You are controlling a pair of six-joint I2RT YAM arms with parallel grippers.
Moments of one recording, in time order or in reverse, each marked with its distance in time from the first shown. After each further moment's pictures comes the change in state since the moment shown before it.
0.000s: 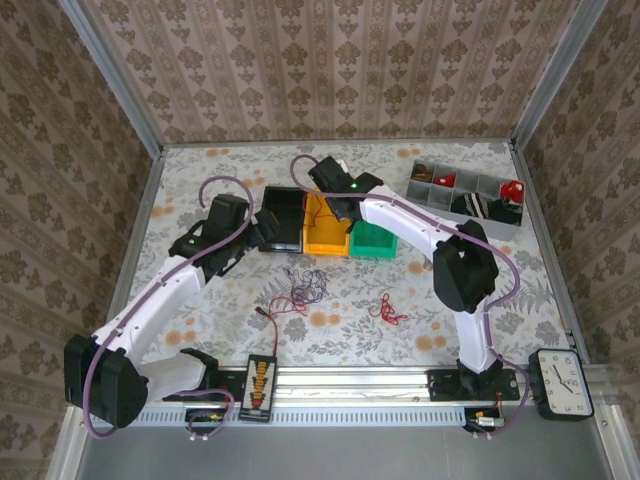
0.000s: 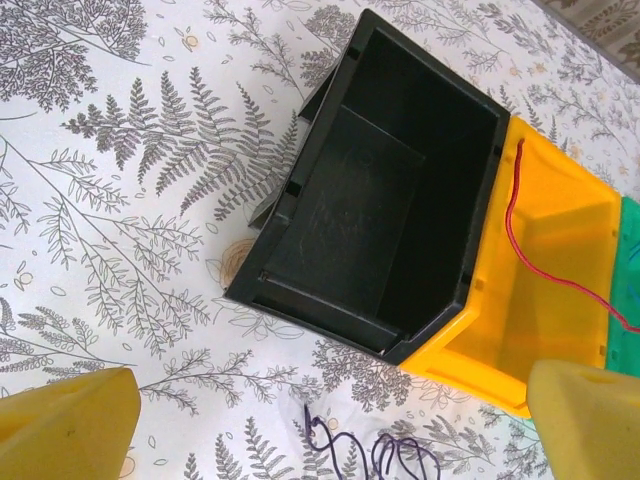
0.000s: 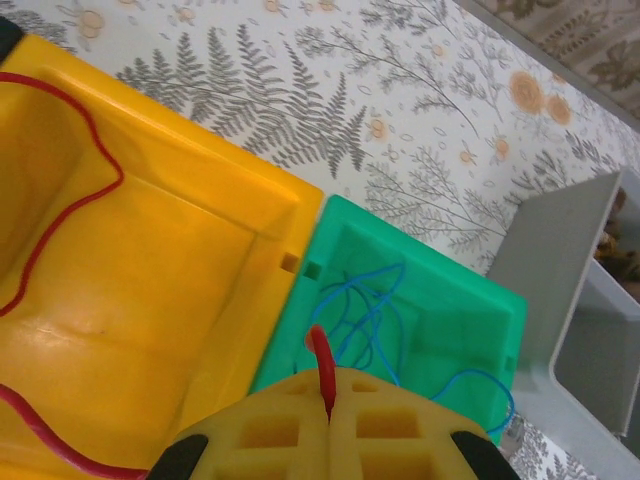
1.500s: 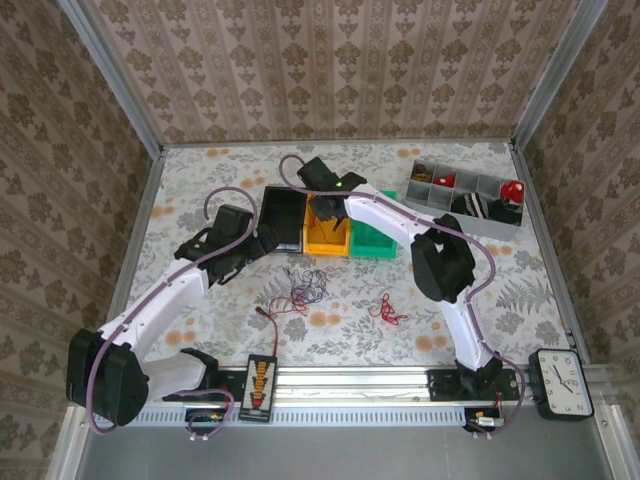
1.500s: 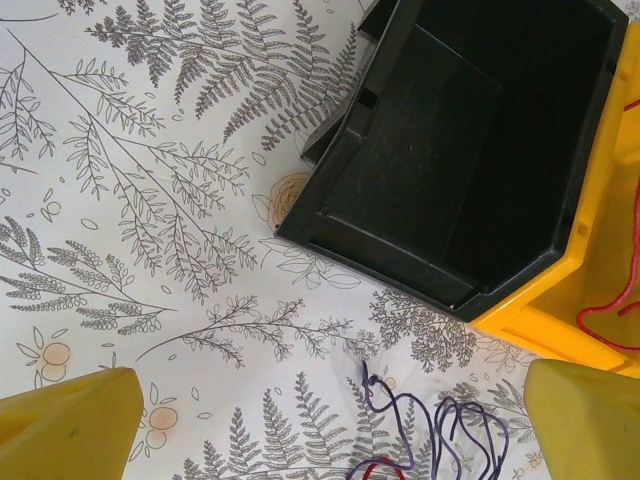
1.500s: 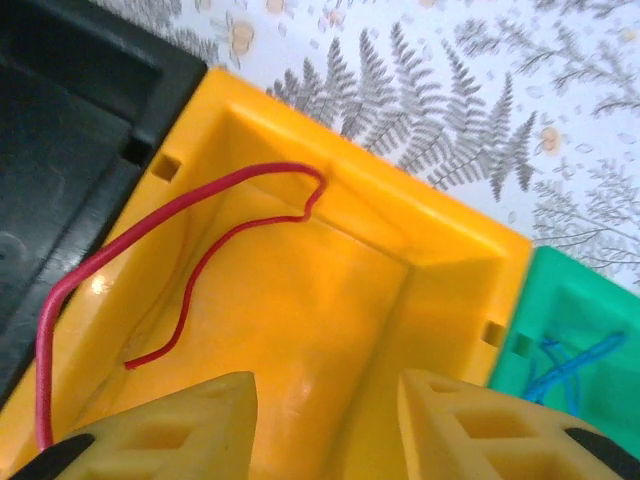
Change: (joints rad) left arm -0.003 0.019 -0.071 -0.021 0.017 -0.009; right arm -0.016 0.122 0.113 0.026 -0.211 0.077
